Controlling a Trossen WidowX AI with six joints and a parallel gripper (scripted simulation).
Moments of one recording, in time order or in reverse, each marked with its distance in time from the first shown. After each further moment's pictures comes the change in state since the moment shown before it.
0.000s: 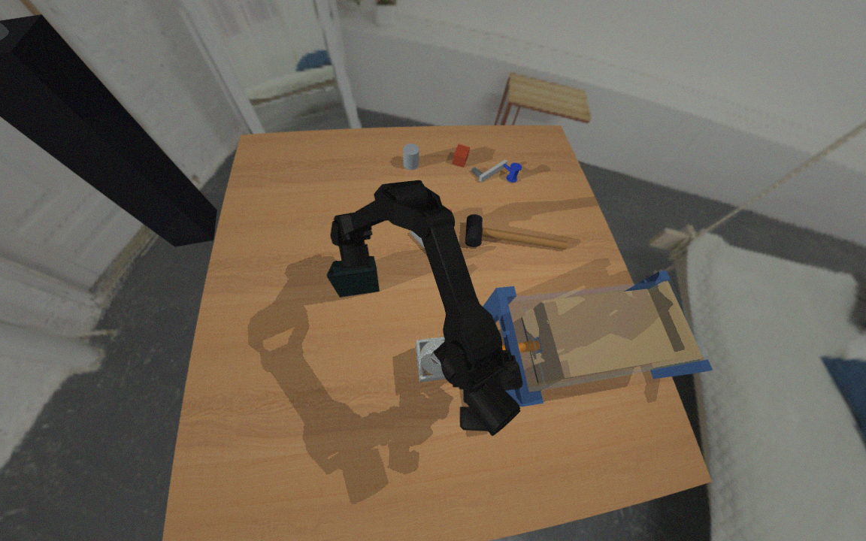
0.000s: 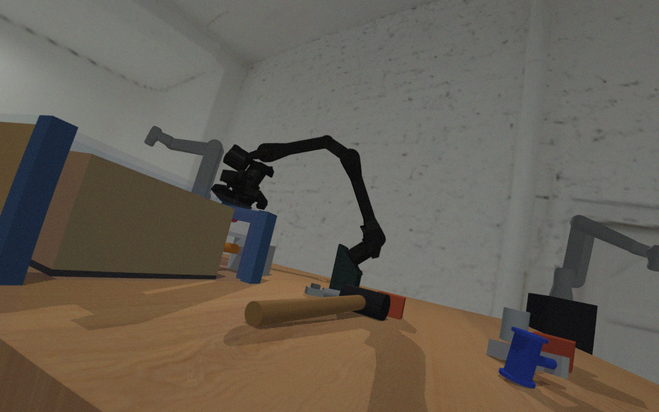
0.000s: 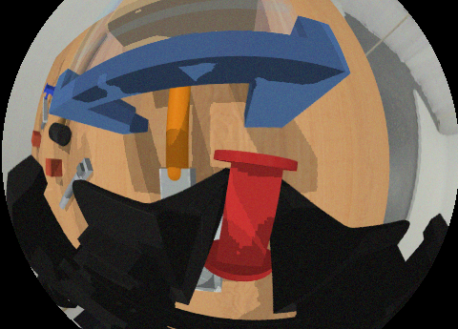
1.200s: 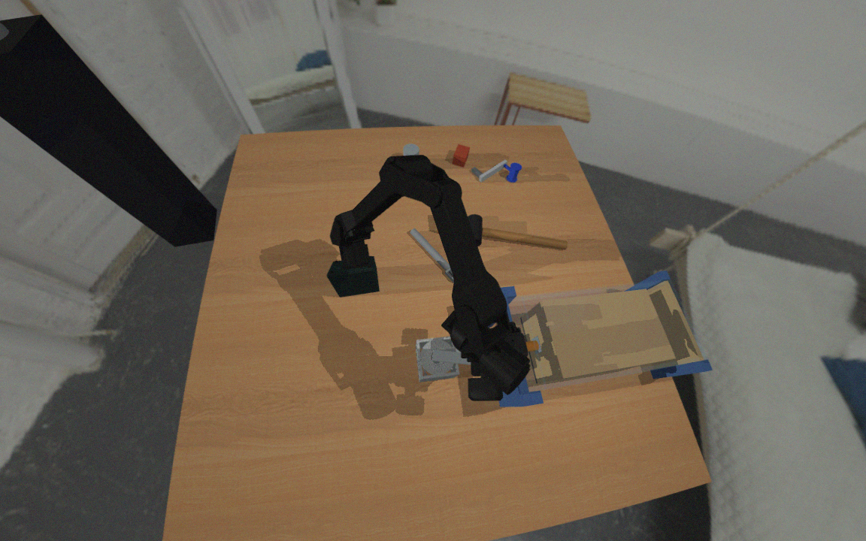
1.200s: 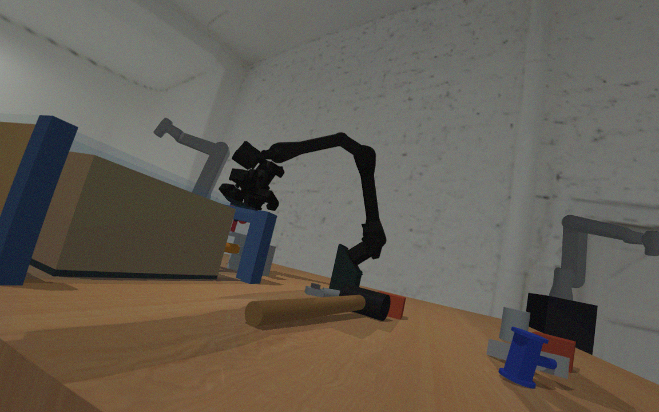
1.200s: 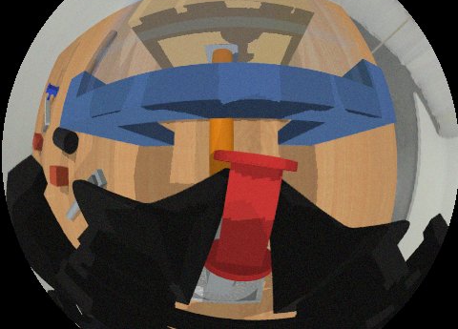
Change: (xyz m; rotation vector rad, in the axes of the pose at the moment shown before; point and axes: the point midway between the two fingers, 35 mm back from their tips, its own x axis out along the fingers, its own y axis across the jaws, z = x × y) arm 0.006 0.052 0.014 -0.010 -0.009 0.008
